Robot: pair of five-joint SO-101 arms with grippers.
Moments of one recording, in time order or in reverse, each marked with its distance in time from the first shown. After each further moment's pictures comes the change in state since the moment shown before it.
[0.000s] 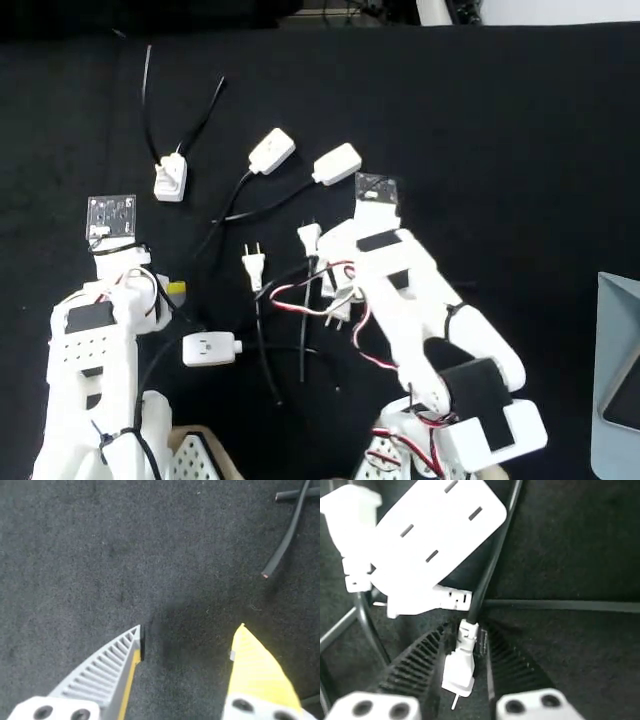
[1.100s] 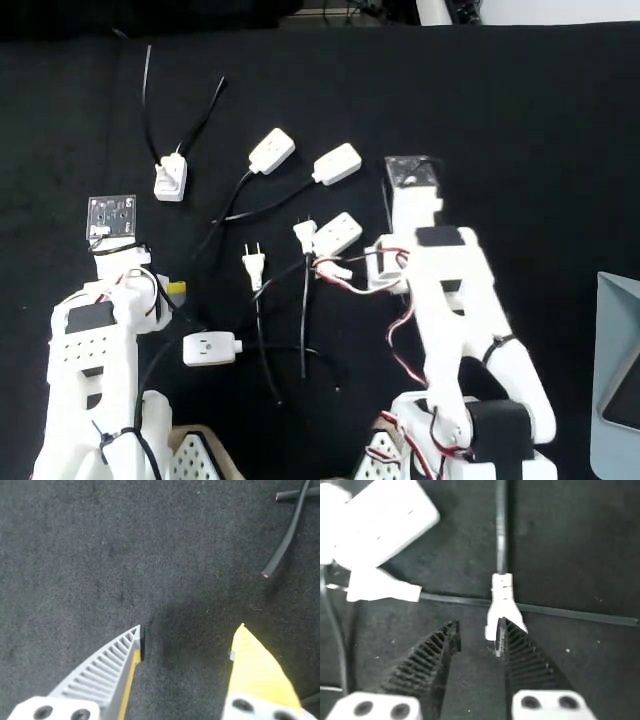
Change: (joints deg) left arm 0.0 0.0 0.0 0.0 0.0; right arm 15.1 -12.5 0.2 7.6 22.9
